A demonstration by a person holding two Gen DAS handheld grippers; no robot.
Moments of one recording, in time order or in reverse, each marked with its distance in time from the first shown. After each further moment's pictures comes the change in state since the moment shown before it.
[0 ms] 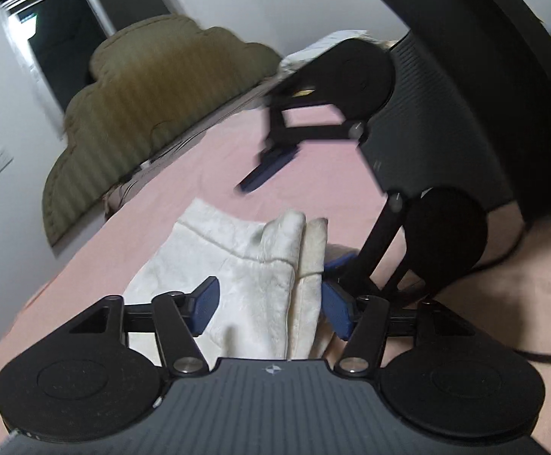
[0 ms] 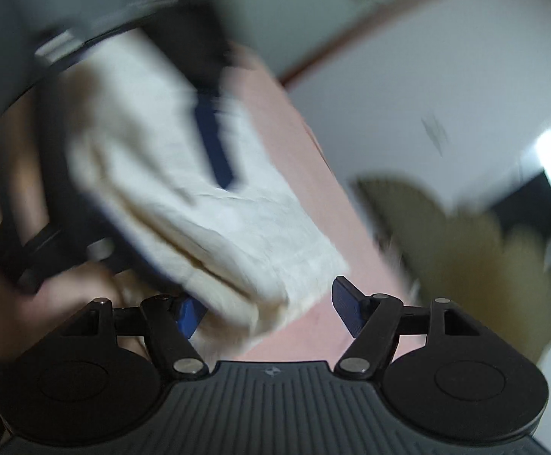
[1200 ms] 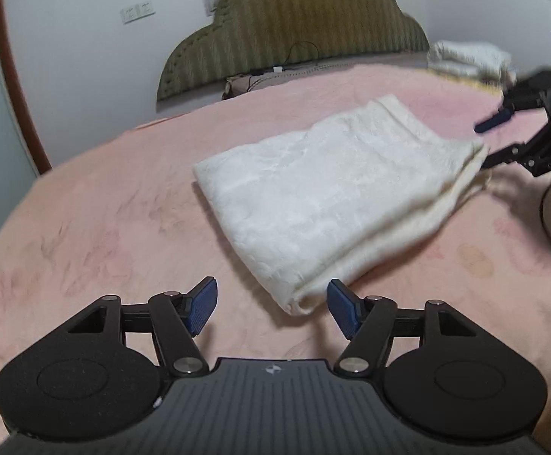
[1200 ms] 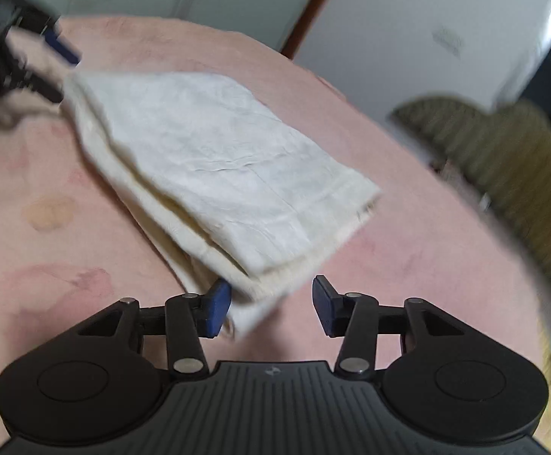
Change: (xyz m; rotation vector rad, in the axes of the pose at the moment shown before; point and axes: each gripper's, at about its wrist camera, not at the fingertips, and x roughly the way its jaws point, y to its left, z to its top) left arm -0.139 0.103 -0.109 -0.519 0.182 0.199; right arm -0.026 -0.068 -0.031 0.504 0.119 0.282
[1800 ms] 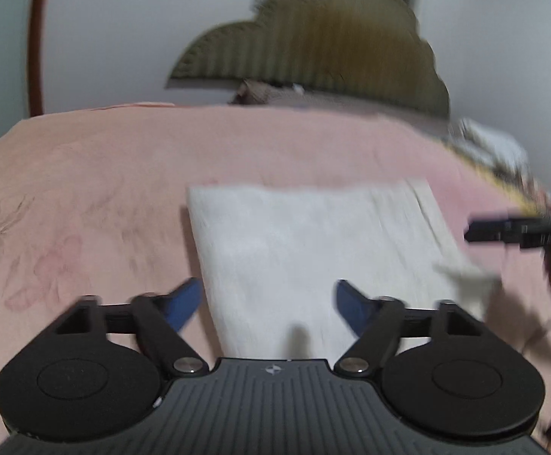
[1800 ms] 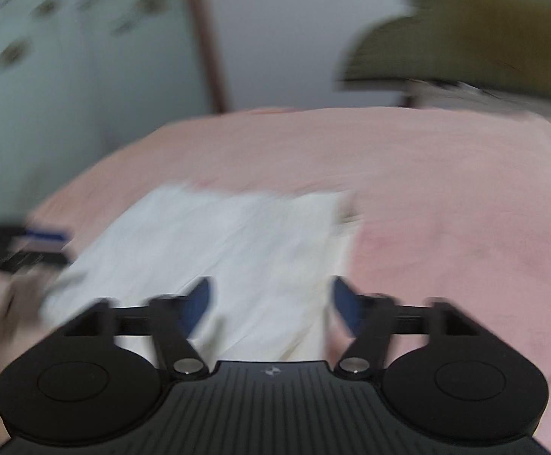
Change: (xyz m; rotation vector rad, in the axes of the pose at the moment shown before) left arm 0.060 0.034 0.052 -0.325 -0.033 -0.098; right arm 0.038 -0.069 -0.002 0.699 -0.131 0.114
